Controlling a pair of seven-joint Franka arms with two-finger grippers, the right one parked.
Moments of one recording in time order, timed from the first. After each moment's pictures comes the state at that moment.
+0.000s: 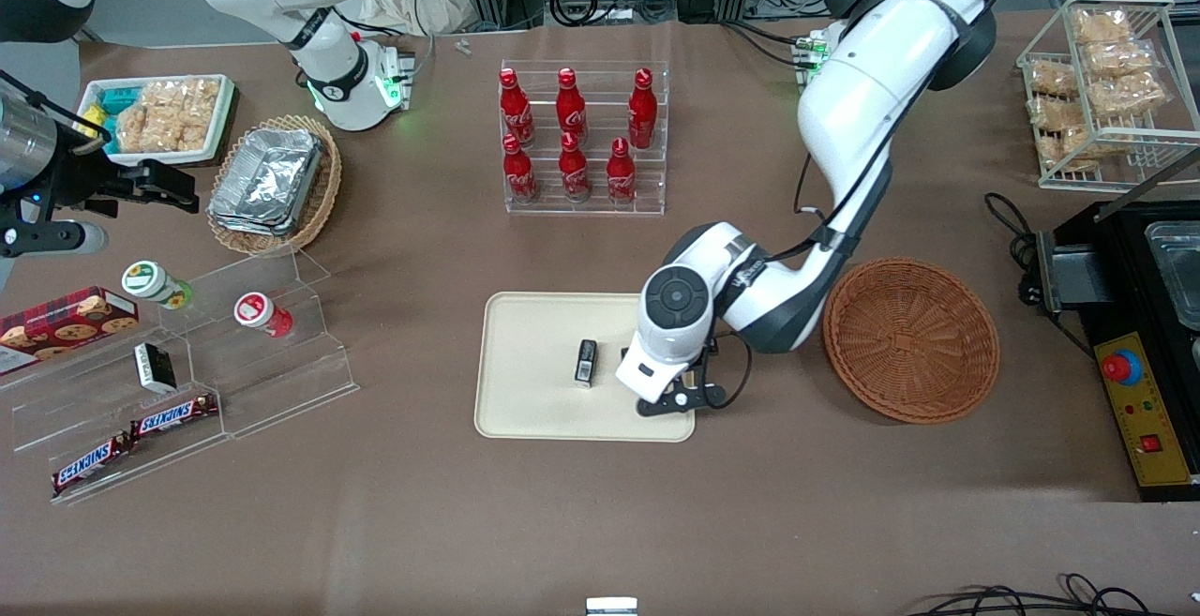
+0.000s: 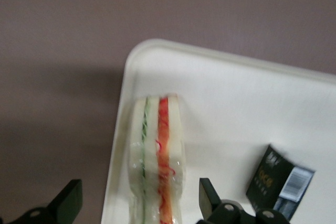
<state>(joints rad) -0.33 0.89 -0.40 -1.18 0.37 2.02 -0.94</state>
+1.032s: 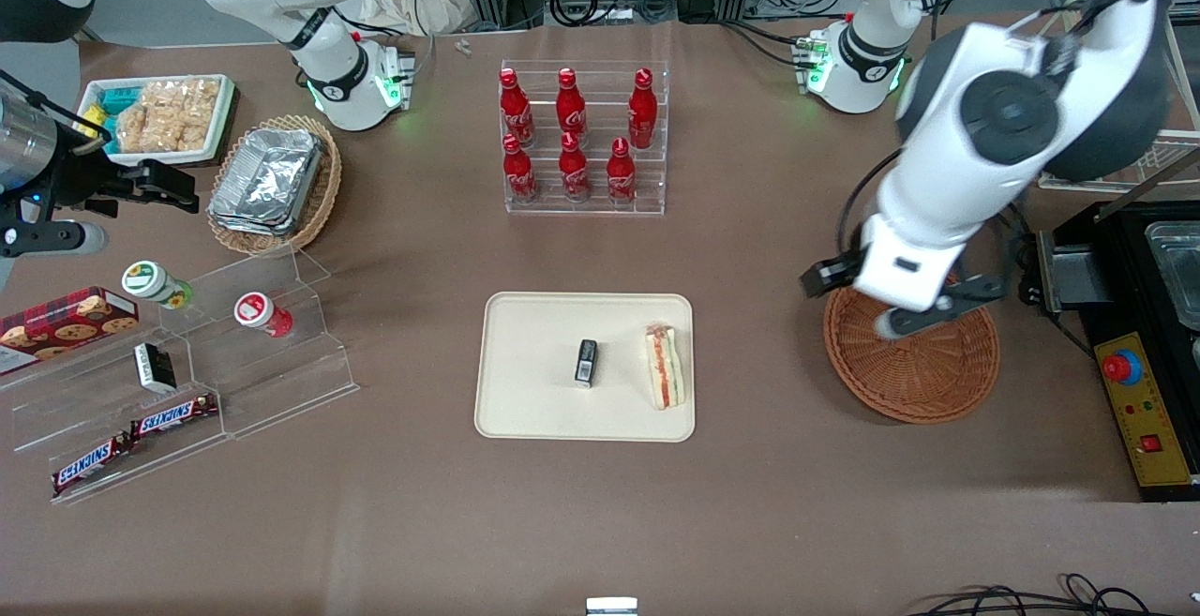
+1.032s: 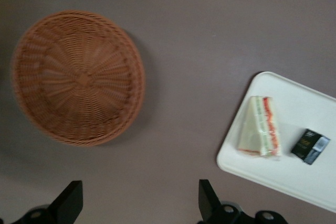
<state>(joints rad) 0.08 0.17 -0.43 -1.62 0.10 1.76 -0.71</state>
